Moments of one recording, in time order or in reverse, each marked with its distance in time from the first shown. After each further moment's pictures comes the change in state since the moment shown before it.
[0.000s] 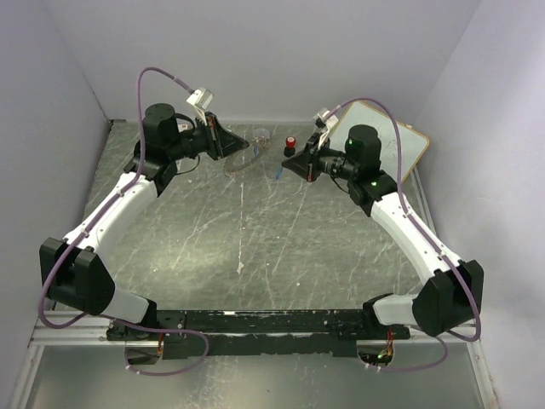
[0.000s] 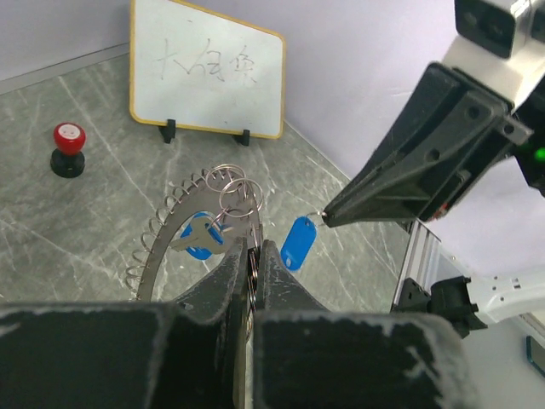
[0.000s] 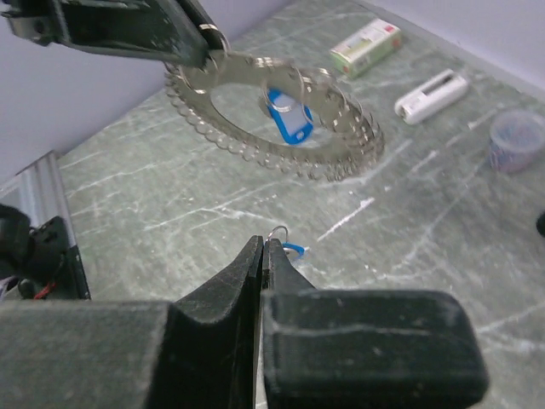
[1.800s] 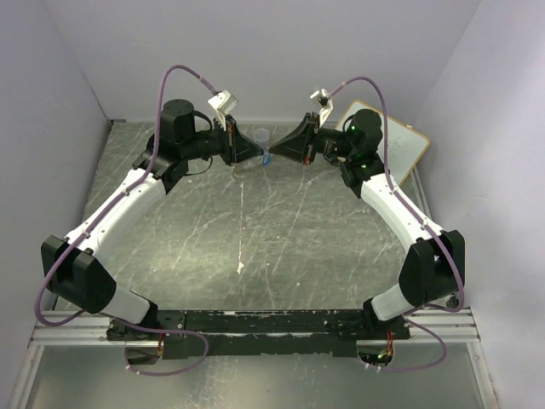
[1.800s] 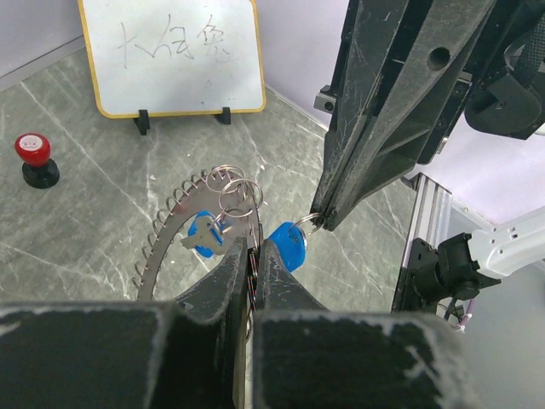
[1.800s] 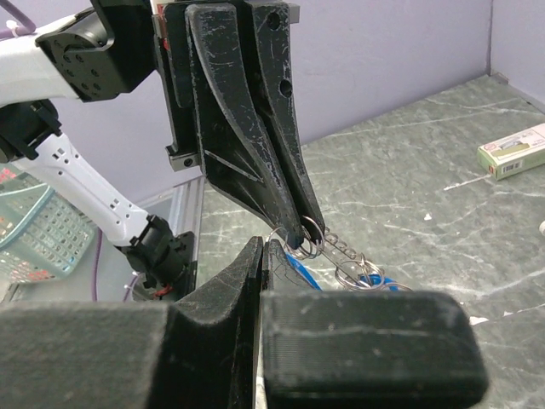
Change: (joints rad) left arm -0.126 0.023 0.127 -0.192 -0.008 0.182; right arm -0.047 0.208 0.137 0.485 -0.451 0.394
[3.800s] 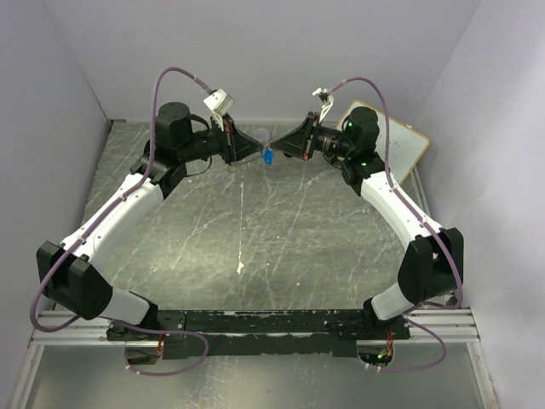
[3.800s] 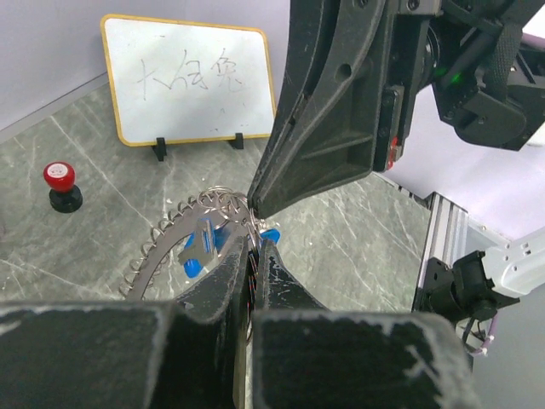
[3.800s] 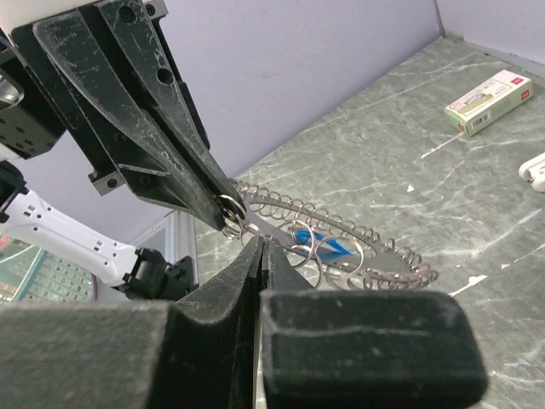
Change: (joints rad) left arm -0.009 -0.040 -0.040 0.082 -0.049 0.003; right arm -0.013 0.018 0.015 -0.126 0.140 0.050
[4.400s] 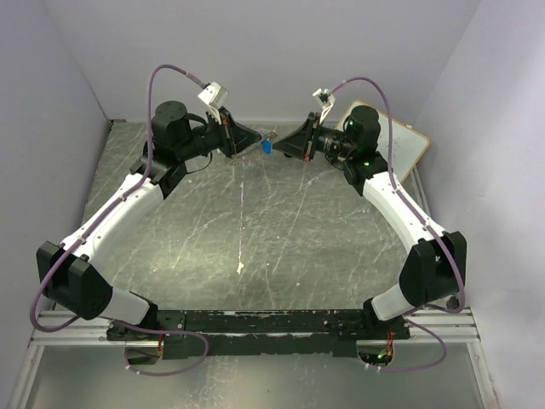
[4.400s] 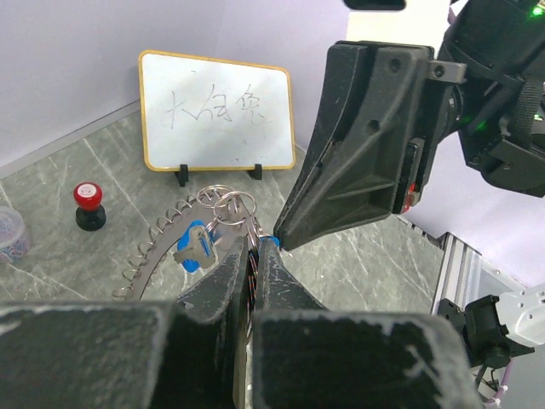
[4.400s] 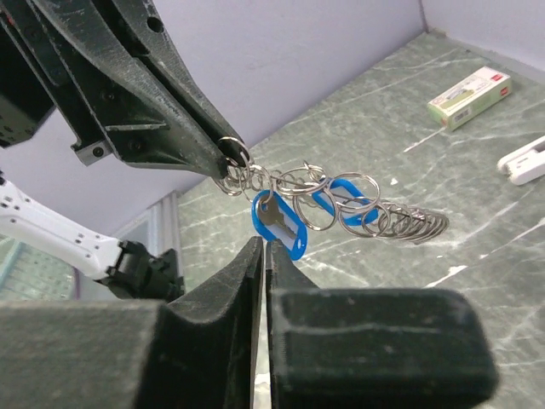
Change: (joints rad) left arm -0.001 0.000 0.000 0.082 -0.090 -0.061; right arm -0.001 -0.015 0.014 -0.085 0.009 -0.078
